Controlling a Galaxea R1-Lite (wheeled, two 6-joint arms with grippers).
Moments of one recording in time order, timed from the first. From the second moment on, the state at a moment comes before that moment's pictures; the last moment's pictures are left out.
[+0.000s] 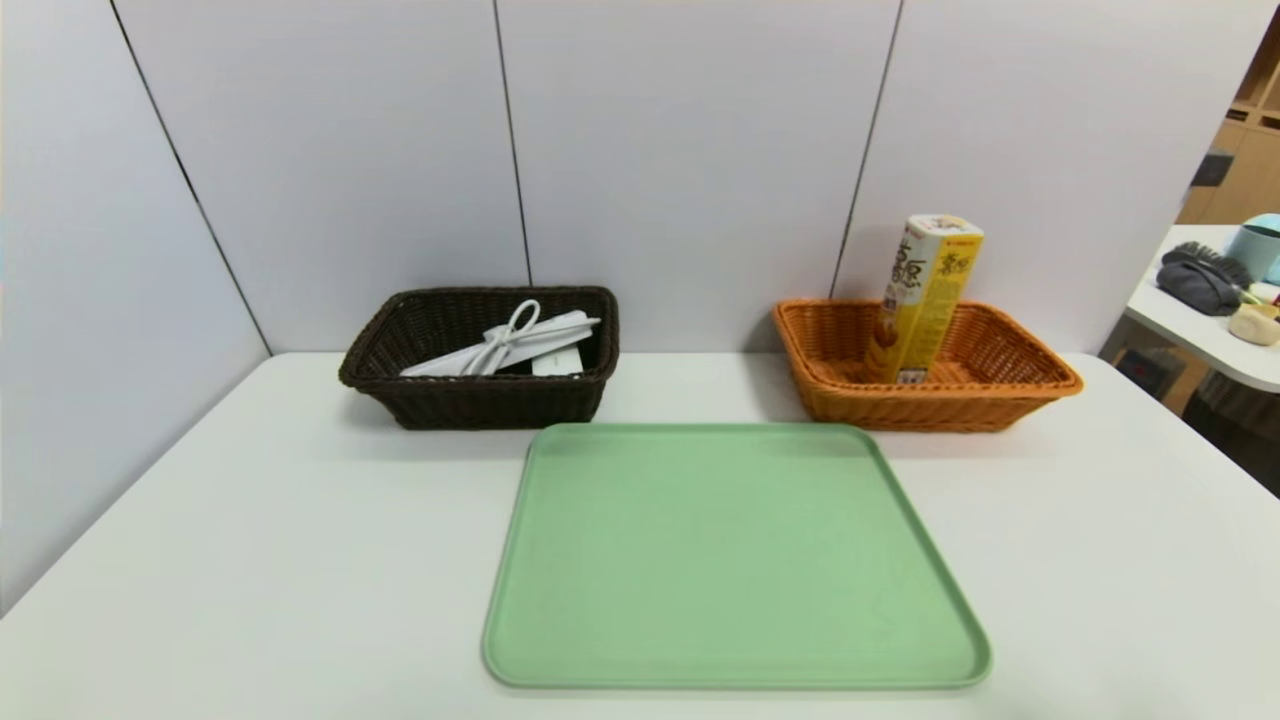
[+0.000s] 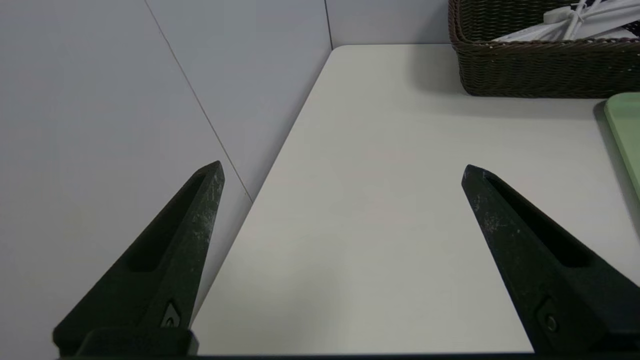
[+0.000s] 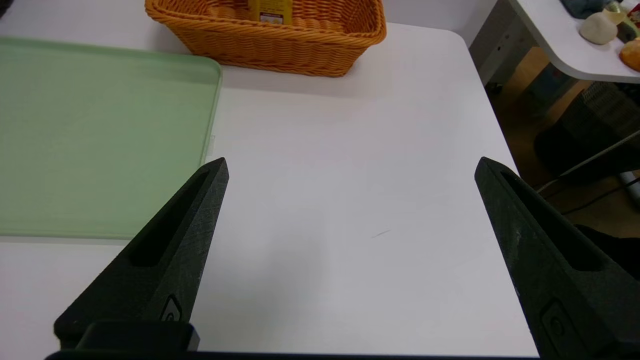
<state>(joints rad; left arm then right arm) 0.03 0.33 -0.67 0.42 0.27 0.10 0.09 0.57 -0.67 0.35 -0.17 -0.12</state>
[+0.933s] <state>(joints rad) 0.00 0.00 -0.44 0.42 0.14 0.23 0.03 0.25 -0.50 0.31 -0.24 -0.10</state>
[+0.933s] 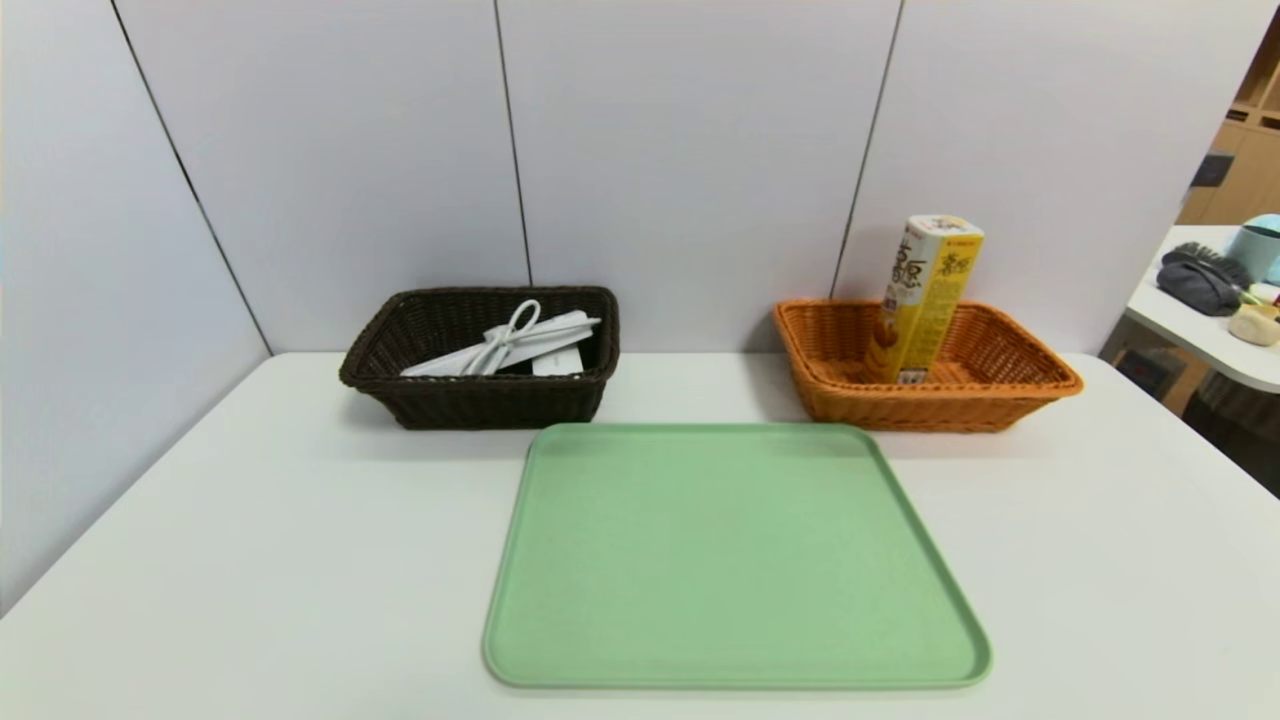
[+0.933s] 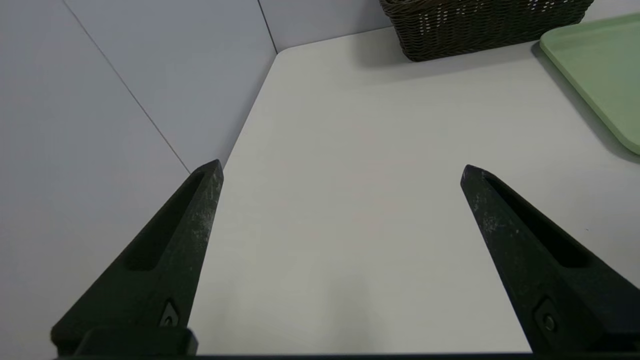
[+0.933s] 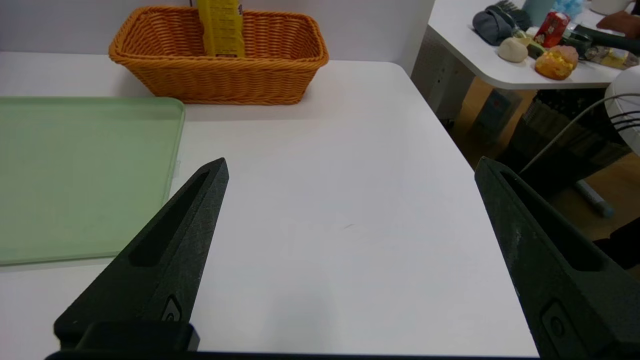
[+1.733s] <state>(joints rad) 0.00 0.00 -0.14 0.10 0.14 0.14 0.01 0.00 -0.10 -0.10 0.05 -0.16</state>
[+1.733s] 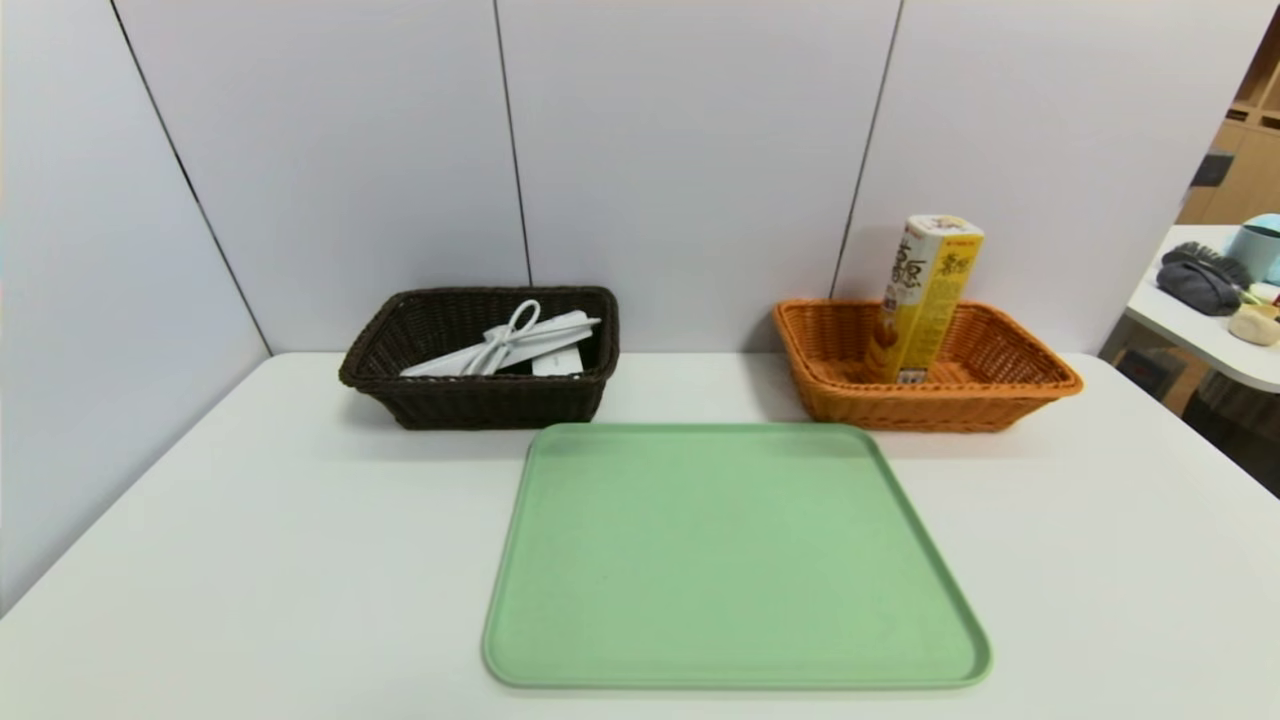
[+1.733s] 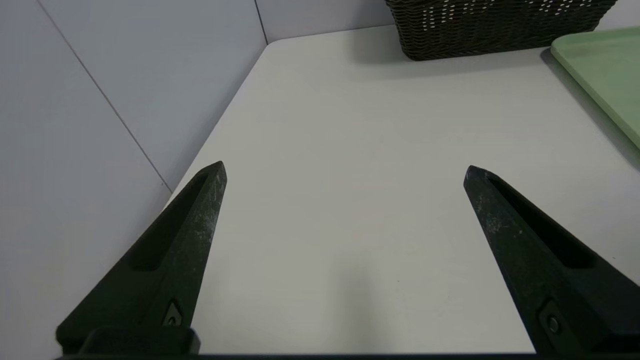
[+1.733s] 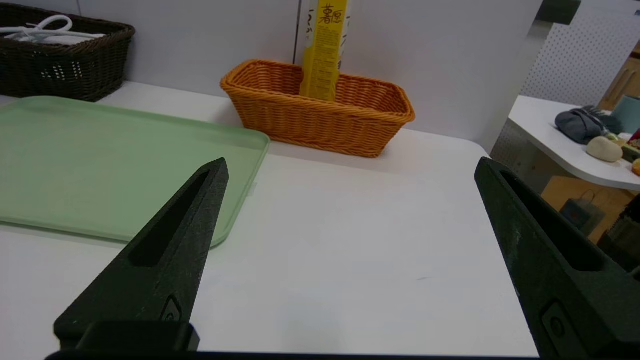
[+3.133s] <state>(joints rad) 0.00 0.00 0.00 0.00 0.03 -0.08 0.01 0.00 0.00 0.01 0.04 -0.04</state>
